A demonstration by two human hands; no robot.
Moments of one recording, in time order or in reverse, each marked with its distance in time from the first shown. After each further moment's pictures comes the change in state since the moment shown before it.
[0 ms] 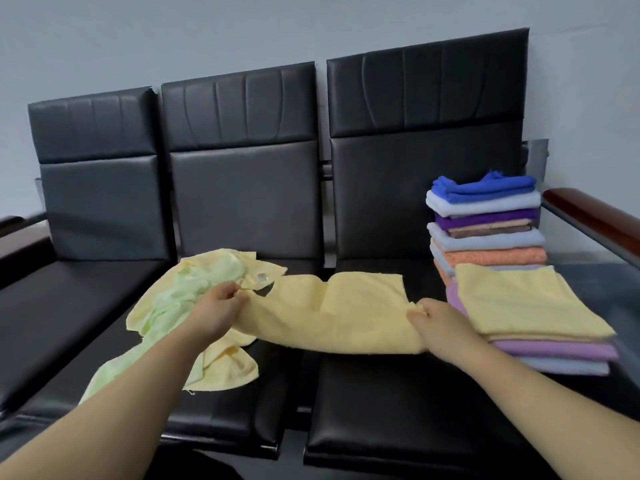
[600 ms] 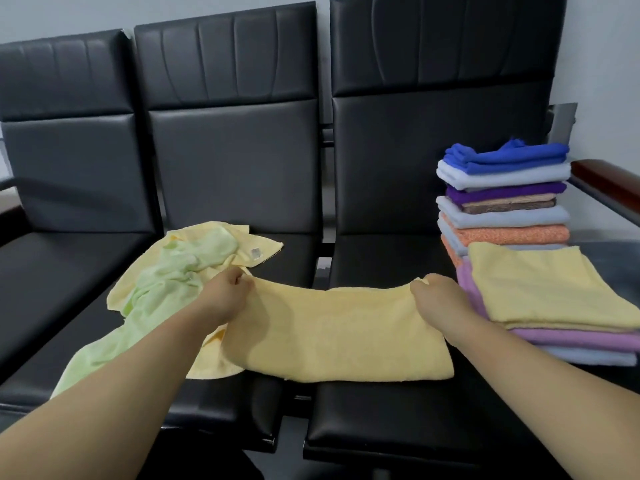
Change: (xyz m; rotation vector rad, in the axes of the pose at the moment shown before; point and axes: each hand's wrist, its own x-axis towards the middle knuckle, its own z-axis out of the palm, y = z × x) left_hand 0.037 -0.024 0.035 0.156 -0.053 -0.073; right_hand 0.038 -0.021 0.019 0.023 0.040 0.252
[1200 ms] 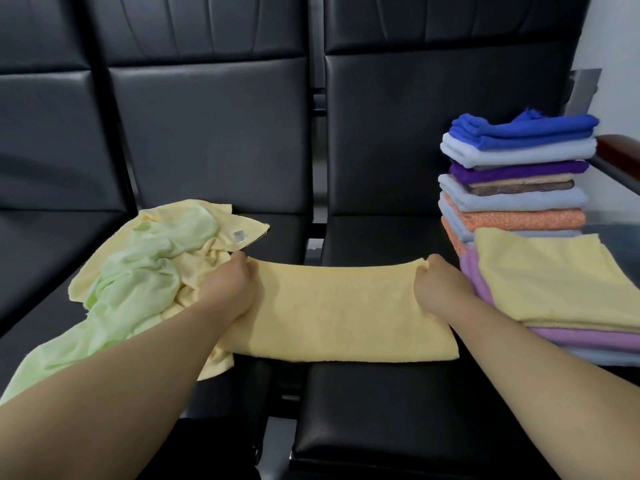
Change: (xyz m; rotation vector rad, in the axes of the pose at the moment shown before) left_hand 0.041 -0.010 0.060 0.416 0.088 0.104; right_hand 0.047 0.008 0.016 -0.263 0.037 0.049
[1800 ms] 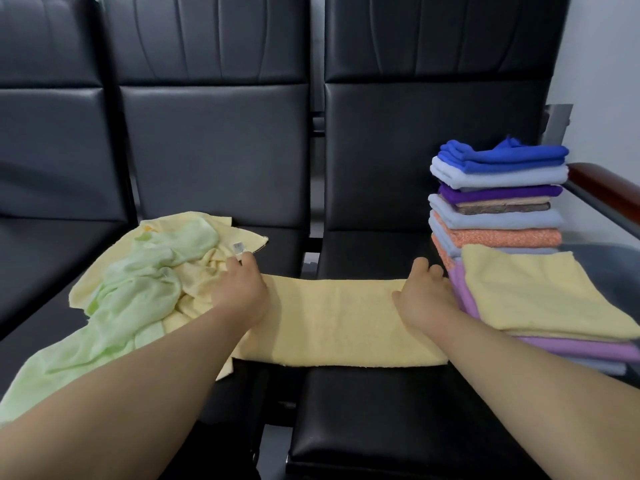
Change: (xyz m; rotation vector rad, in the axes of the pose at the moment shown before) left_hand -0.012 0.035 -0.006 0.094 0.024 -0.070; right_hand -0.008 -0.008 0.005 -0.214 0.138 -0.071
